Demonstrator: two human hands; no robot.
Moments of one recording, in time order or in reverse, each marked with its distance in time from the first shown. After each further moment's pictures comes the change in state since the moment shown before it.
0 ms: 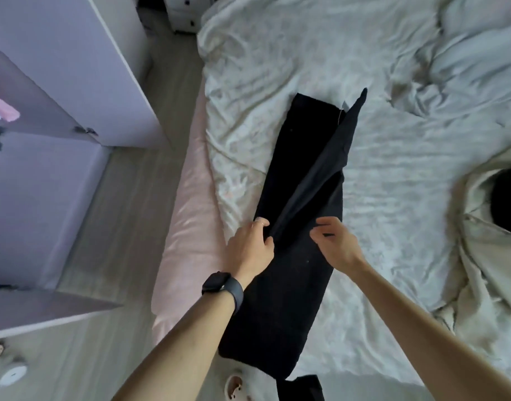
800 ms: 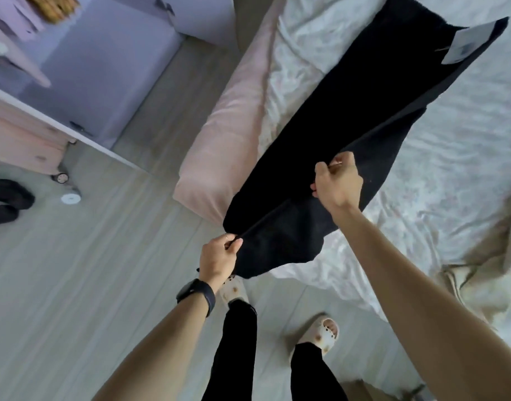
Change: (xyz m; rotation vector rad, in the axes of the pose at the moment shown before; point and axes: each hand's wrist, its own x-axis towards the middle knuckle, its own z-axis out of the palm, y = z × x) left_hand -0.224 -0.093 0.186 -0.409 0.252 -0.594; right_hand -0.077 0.048 0.031 0.183 0.024 -0.168
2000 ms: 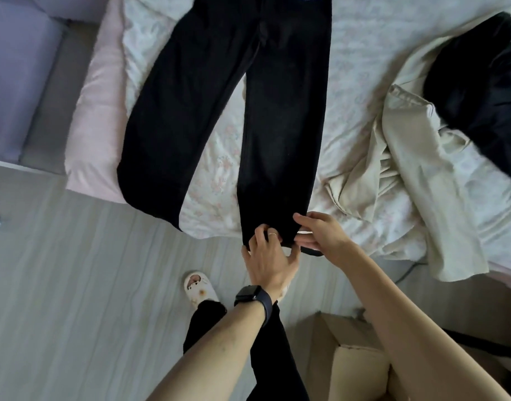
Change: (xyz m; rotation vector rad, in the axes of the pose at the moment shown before) left_hand -0.200 0.117 0.263 0.399 -0.025 0.371; right_hand -0.086 0.223 -0.222 0.349 -0.318 0.576
